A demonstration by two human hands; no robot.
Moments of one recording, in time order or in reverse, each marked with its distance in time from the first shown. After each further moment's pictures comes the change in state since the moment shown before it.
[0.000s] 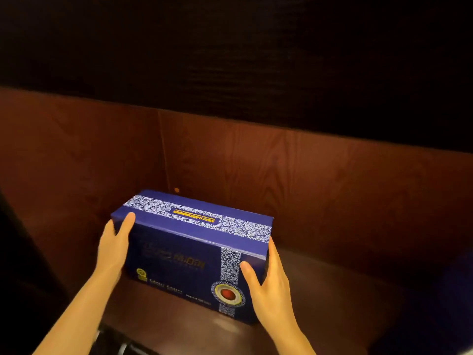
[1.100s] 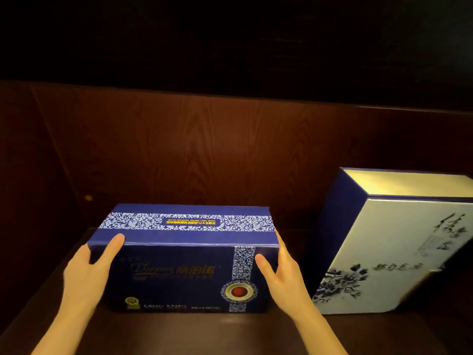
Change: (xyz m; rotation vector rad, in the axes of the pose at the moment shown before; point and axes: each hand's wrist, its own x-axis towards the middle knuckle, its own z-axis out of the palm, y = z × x) left_hand -0.087 0.003 0.058 0.033 -0.401 0.130; right_hand -0.071 0.018 -0.123 -0.172 0.219 0.010
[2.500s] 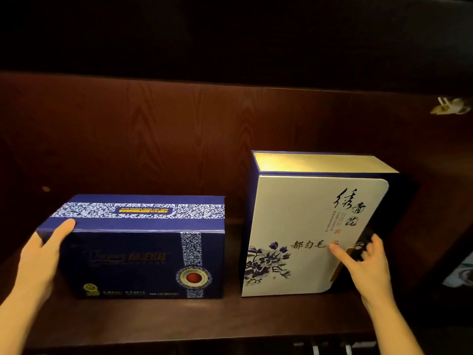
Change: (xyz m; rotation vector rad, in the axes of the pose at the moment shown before) left_hand -0.047 0.028 0.051 -0.216 0.099 -0.092; right_hand -0.027 0.117 -0.279 0.097 0.510 0.250
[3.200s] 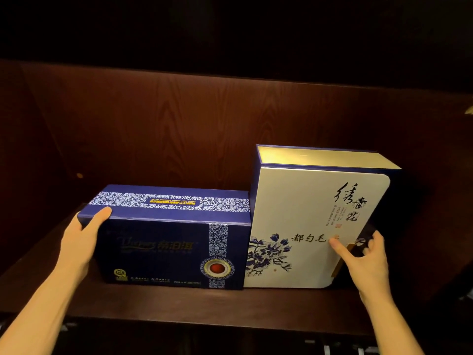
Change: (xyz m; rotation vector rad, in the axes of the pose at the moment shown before) left_hand -0.026 0.009 0.003 0.042 -0.021 0.025; right_hand -0.003 0.001 0.032 -0.051 -0.038 -0.072
